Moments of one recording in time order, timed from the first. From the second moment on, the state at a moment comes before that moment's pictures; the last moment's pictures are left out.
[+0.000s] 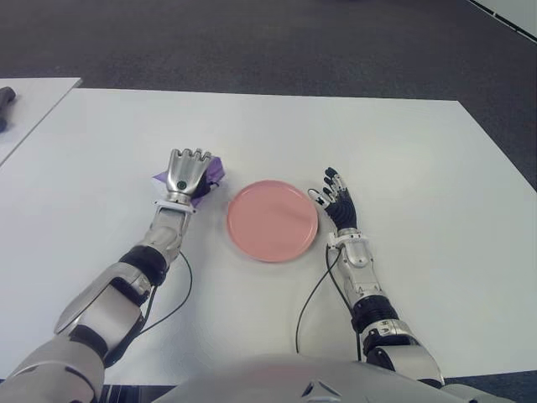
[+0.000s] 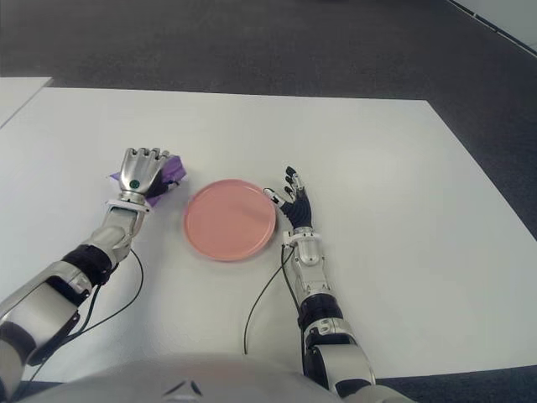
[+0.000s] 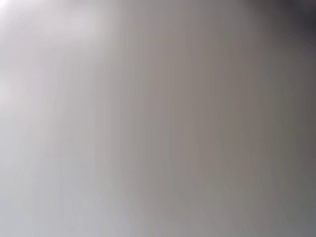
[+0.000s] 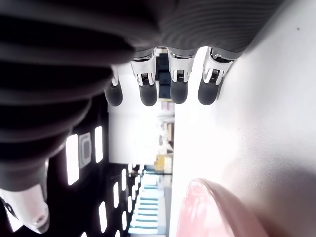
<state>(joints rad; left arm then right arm) -0.50 0.45 -0.60 0.74 1.04 0.26 0.77 -0.23 0.00 -0.04 0.70 -0.04 -0.45 -0.04</state>
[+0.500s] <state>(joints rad) -0.52 0.47 -0.53 0.49 1.05 0.26 0.79 -0.22 0.00 -0.05 0.66 -0.05 -0.43 -0.06</state>
